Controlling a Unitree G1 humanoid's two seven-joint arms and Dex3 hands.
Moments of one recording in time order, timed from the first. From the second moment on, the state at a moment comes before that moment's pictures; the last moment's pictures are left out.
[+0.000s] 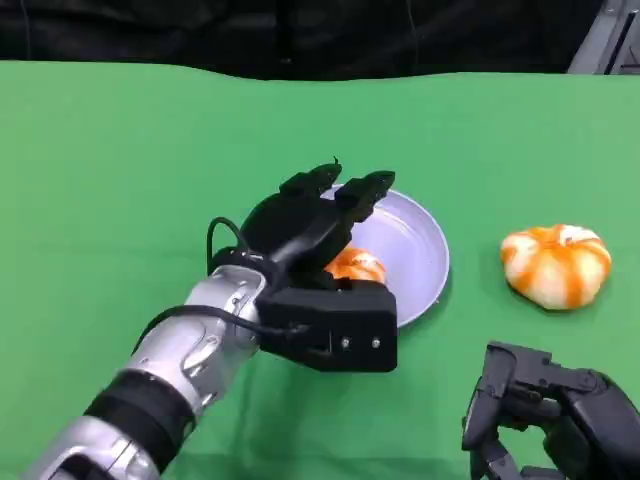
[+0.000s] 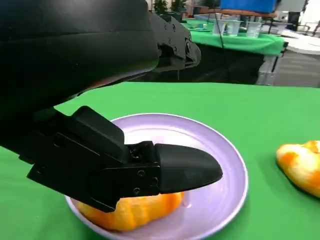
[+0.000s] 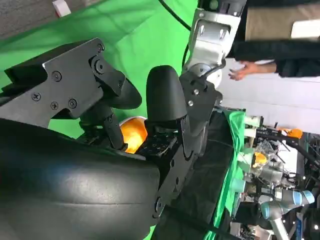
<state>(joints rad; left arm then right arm) -0.66 0.10 -0.54 0.65 0.73 -0.17 0.13 0.40 -0.14 0.16 -0.51 0.05 -0.09 0.25</state>
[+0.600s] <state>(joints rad) -0.26 0.05 -0.07 0.02 -0.12 0.11 -0.19 0.37 -0.14 0.16 -0.48 0.05 -0.07 0.25</state>
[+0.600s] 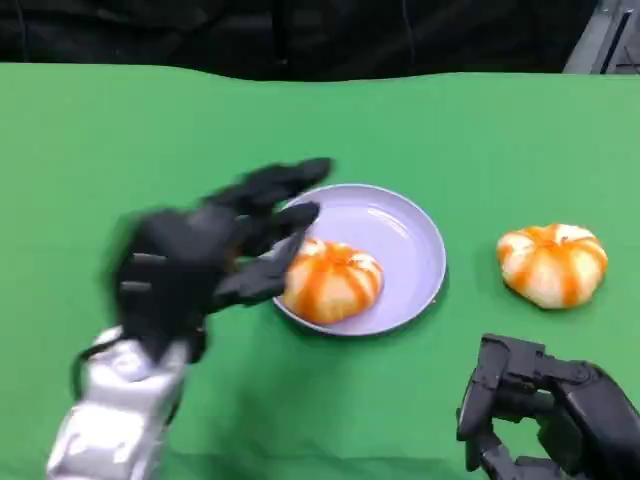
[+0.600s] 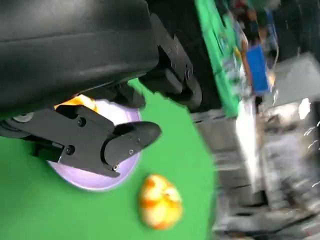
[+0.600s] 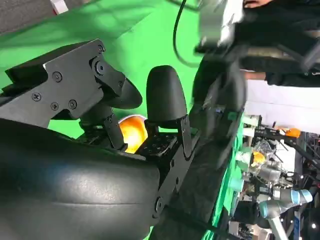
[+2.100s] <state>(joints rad) 0.21 0.22 0.27 -0.16 -0.65 0.27 -0.66 0.25 -0.15 0.07 -0.29 0.09 -0.13 0.29</state>
